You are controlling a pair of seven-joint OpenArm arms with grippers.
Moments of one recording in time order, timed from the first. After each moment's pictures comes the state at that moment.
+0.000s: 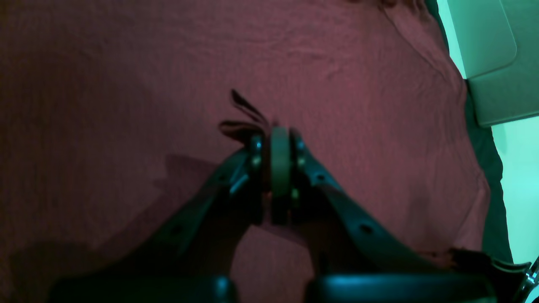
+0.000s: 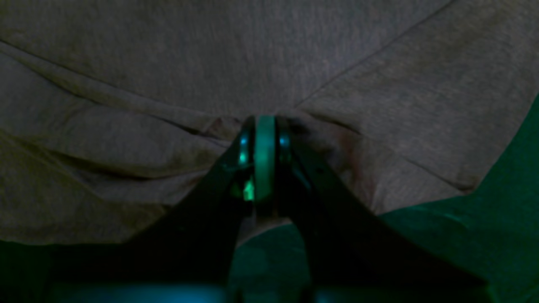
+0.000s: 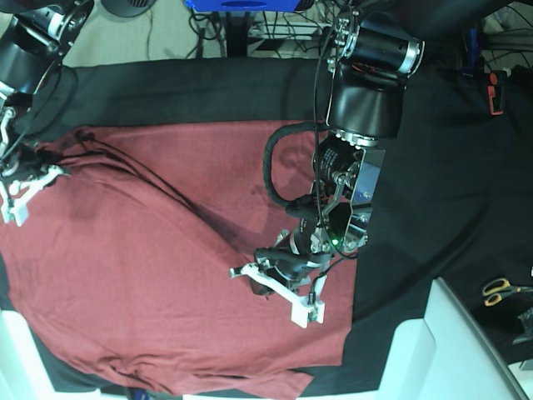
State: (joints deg) left arm -17.7 3.1 7.9 65.4 -27.2 -1.2 31.1; right arm 6.7 10.0 37.7 65.5 2.5 33.0 -50.6
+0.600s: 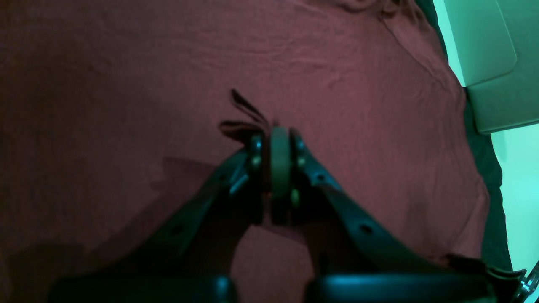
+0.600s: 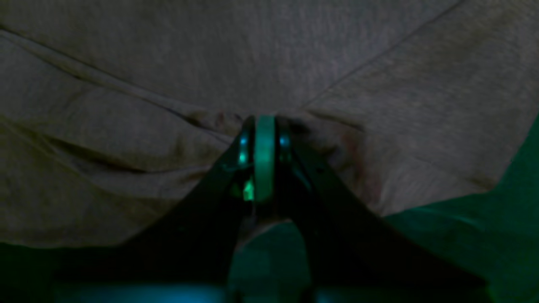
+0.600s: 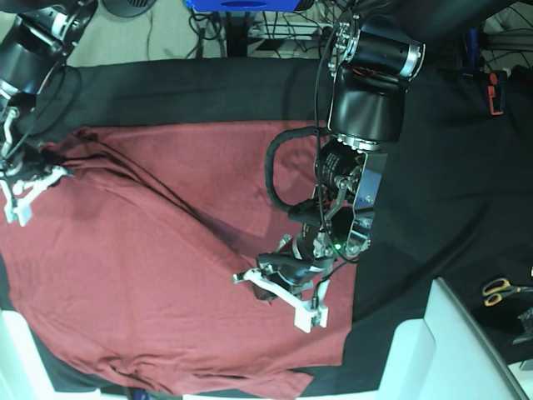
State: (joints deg) left arm -18.4 2.9 7.3 65.3 -27.2 -1.1 31.1; right arm 6.9 8.5 38.1 65.5 2.5 33.0 -50.5
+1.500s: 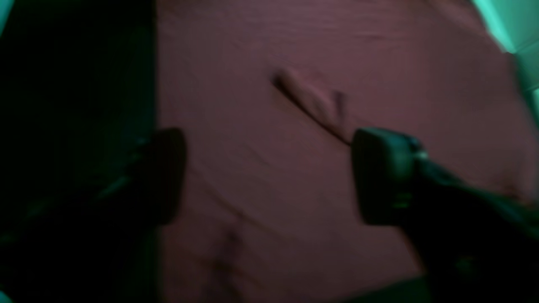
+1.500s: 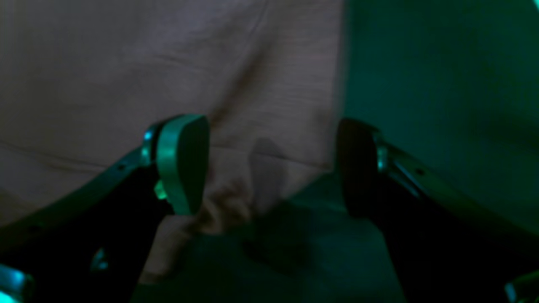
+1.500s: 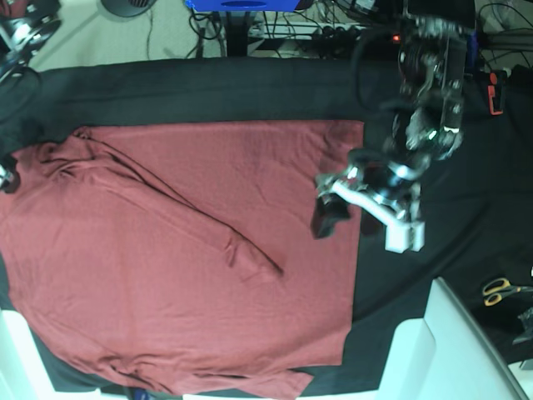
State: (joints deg) left arm 11.7 -13.8 0.3 102.0 -36.7 -1.6 31.5; right arm 8.4 18.7 54.9 52.9 14.5 37.5 -43.3
